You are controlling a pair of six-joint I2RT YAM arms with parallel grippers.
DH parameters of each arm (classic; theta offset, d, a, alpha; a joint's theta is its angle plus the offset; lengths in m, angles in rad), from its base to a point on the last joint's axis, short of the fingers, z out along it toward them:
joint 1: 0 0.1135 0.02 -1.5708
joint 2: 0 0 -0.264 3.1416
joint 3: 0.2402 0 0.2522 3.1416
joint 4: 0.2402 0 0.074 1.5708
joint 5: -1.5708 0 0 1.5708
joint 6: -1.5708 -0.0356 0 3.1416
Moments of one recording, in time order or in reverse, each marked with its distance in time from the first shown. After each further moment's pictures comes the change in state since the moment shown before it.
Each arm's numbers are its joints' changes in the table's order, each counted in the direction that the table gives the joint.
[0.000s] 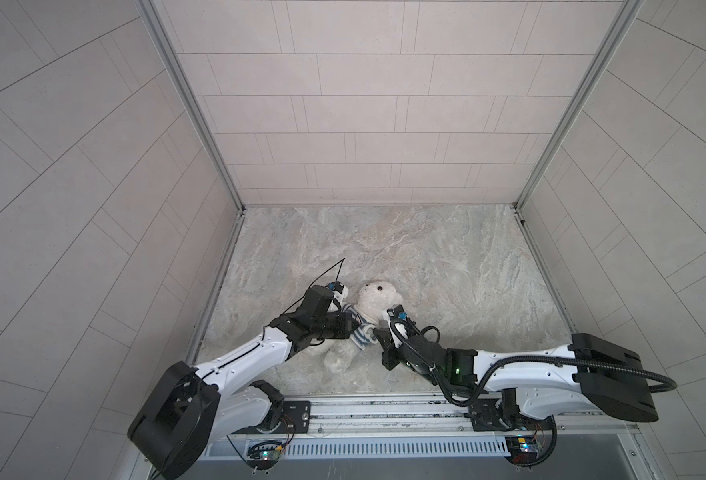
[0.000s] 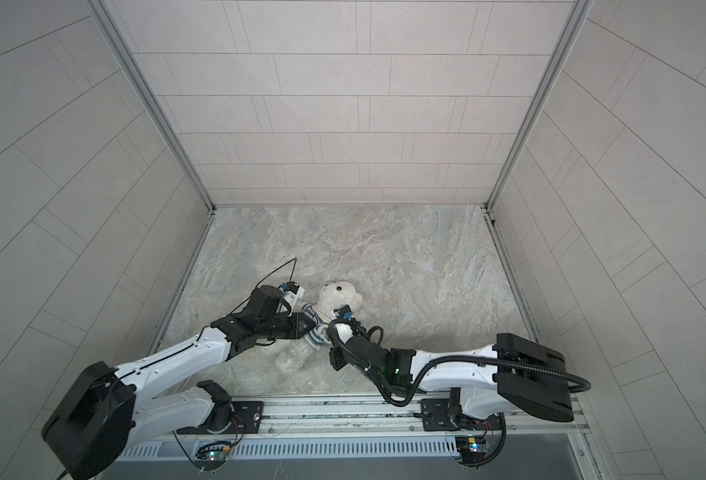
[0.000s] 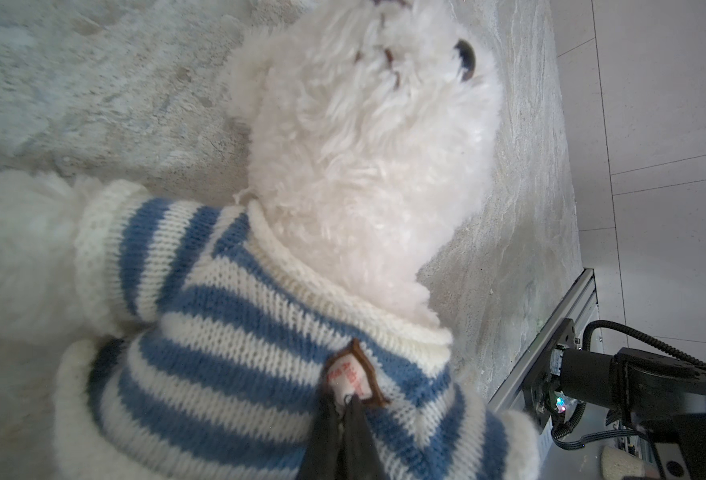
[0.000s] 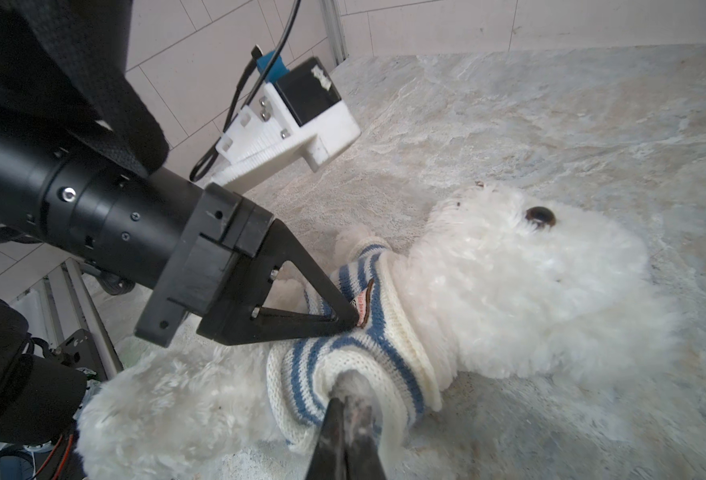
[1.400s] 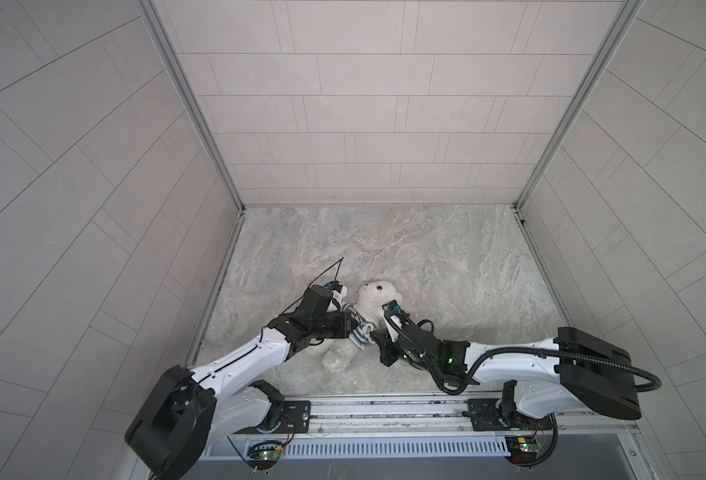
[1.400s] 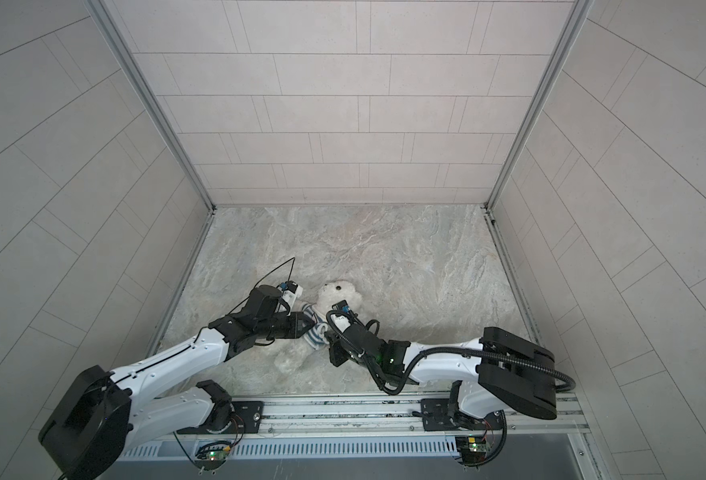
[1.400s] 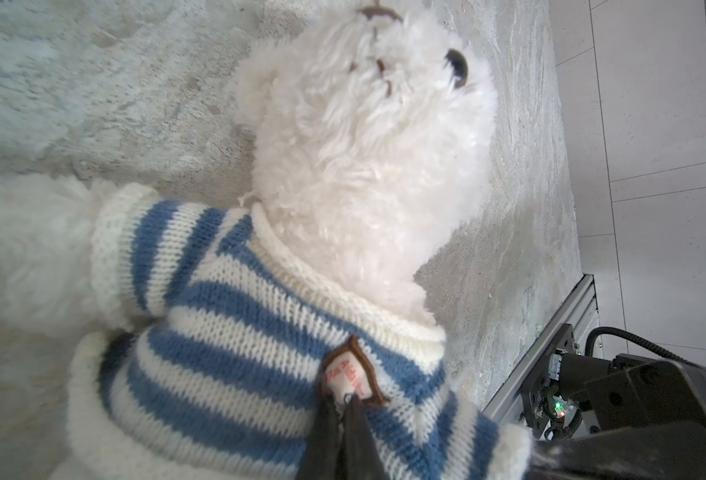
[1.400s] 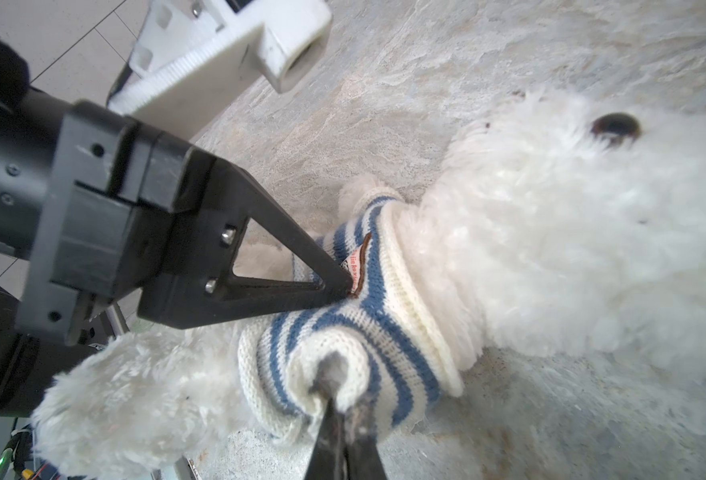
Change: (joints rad) left arm 0.000 -0.023 0.003 0.018 0.014 0.009; right arm -0.089 0.064 0.010 0.013 0.195 -0.073
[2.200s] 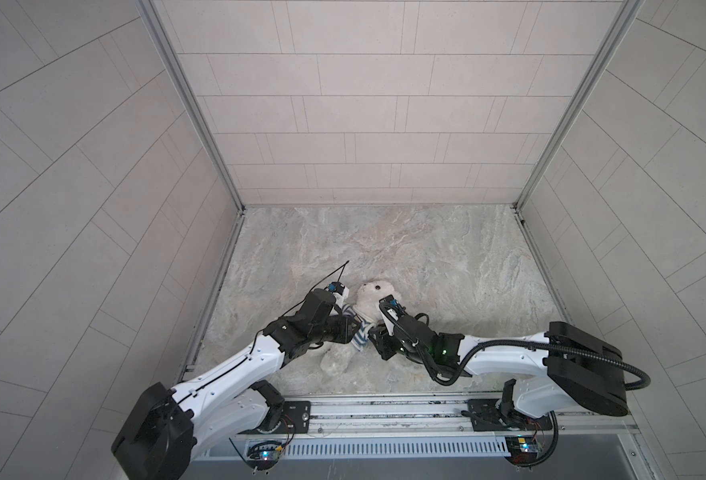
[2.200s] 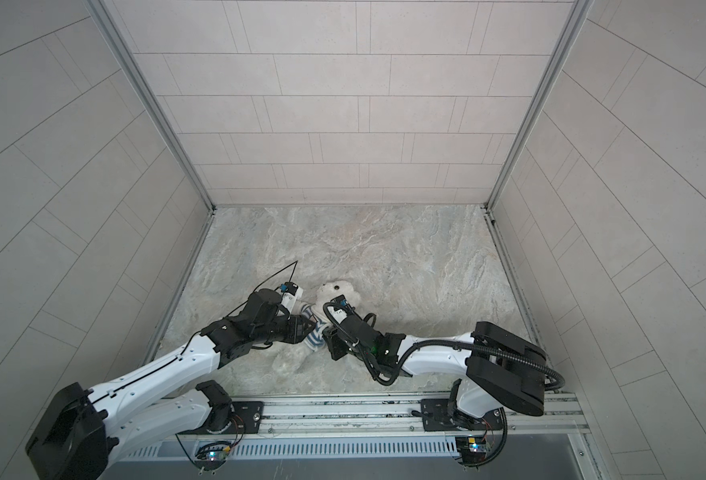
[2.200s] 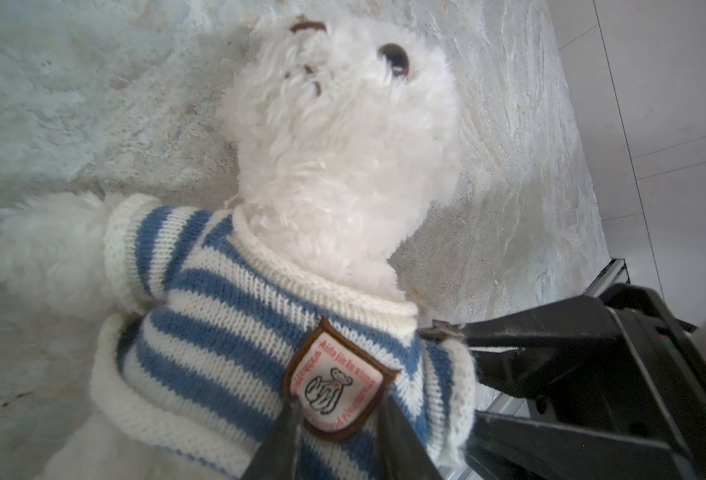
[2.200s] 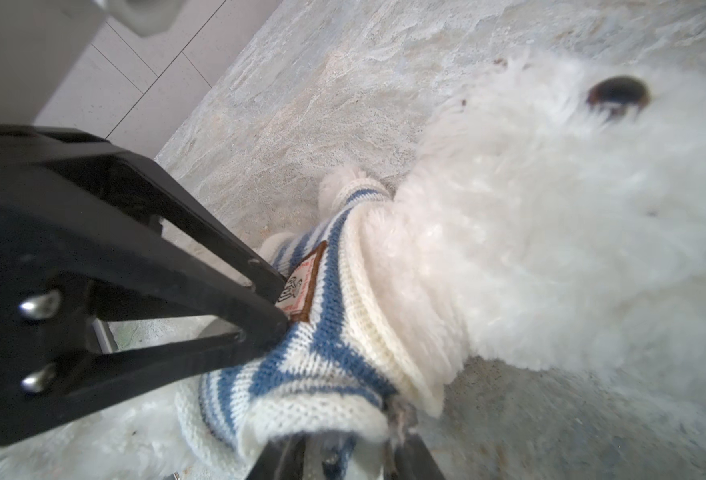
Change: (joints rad) left arm -0.085 -0.092 0.034 0.112 0.101 -0.019; right arm -0.065 0.060 0.054 0.047 0.080 -0.008
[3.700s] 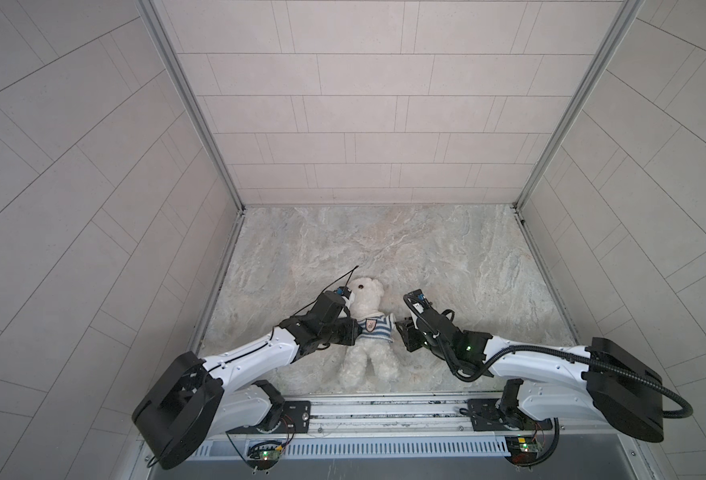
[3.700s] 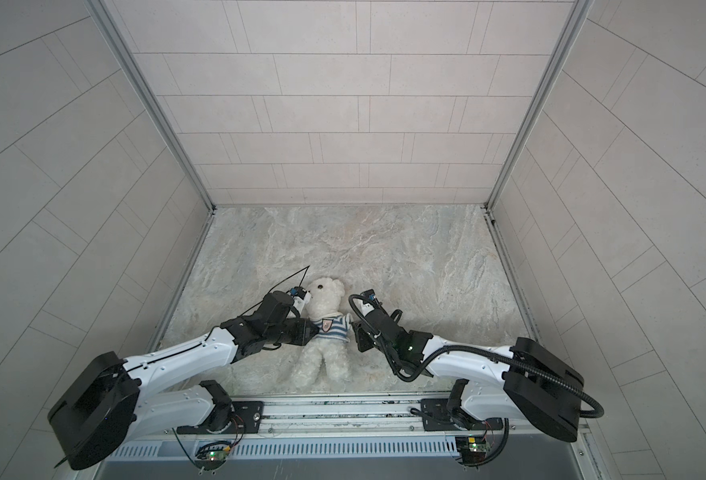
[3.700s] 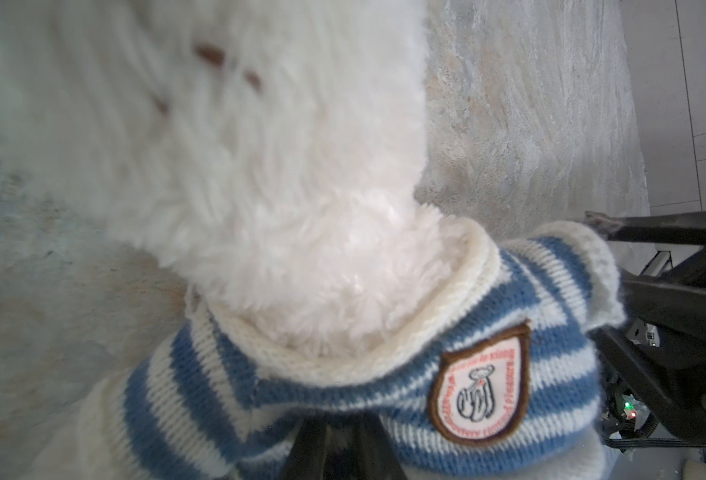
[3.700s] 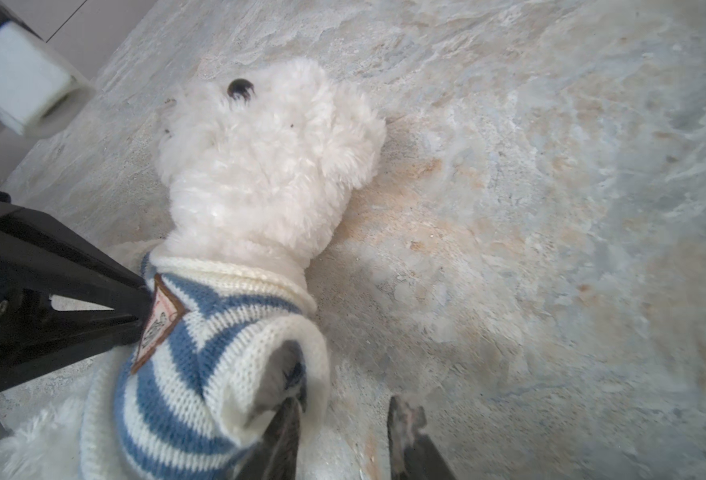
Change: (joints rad) left arm -0.028 0.158 -0.029 -0.120 0.029 -0.002; right arm -0.137 -0.199 -0.101 0.201 -0.064 0.048
